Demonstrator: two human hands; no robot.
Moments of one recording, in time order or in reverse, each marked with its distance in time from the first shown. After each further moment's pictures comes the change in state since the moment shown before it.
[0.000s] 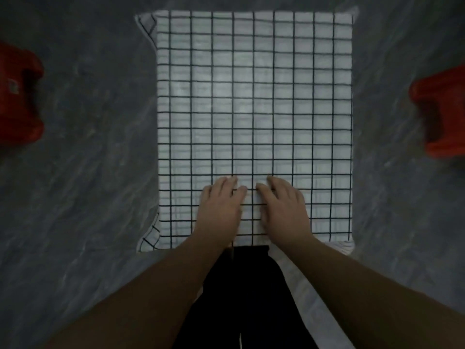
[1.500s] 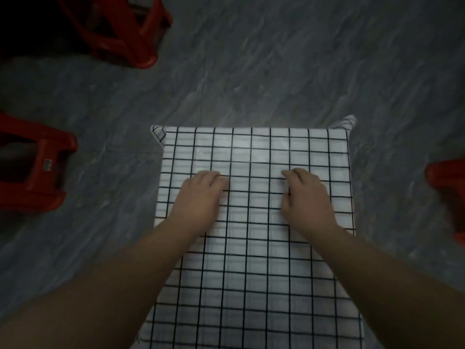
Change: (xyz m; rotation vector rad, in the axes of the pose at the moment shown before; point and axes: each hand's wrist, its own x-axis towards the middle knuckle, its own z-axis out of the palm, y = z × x) left_hand 0.213 -0.084 -0.123 0.062 0.159 0.010; right_hand 0.239 0.081 -0.119 0.090 0.243 -0.043
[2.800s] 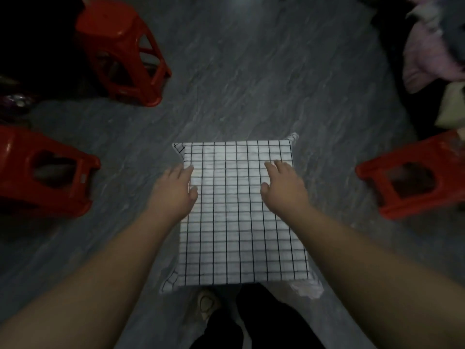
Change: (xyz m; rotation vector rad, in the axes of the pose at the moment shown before) left_hand -0.183 0.043 -0.226 -0.025 -0.026 -0.236; right_hand -0.158 -0.148 -0.226 -0.077 -0.080 0.175
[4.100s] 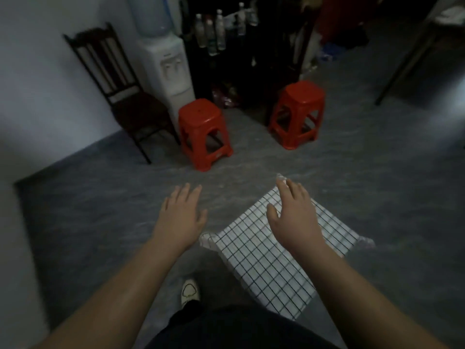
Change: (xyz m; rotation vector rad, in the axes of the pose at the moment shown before) left_hand -0.367 0.145 -0.102 -0.149 0.411 -0.833; right_hand -0.195 -0.055 -0.192 0.106 -0.005 -0.884
